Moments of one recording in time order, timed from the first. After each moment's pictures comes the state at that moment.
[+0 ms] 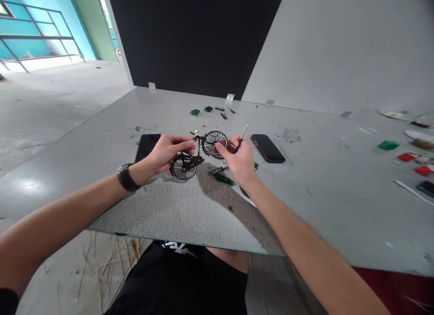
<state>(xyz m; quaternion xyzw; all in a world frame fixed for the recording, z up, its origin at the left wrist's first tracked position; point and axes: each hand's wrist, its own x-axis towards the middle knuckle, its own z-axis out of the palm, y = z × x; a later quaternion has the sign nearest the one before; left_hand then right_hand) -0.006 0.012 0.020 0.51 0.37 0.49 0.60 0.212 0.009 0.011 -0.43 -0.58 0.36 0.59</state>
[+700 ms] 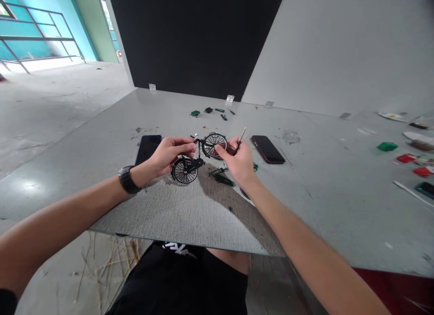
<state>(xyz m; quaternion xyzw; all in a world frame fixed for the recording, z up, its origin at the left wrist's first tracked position) -0.005 0.012 0.017 0.45 0.38 0.50 0.64 0.215 0.013 0.006 -0.47 -0.62 0.32 0.54</state>
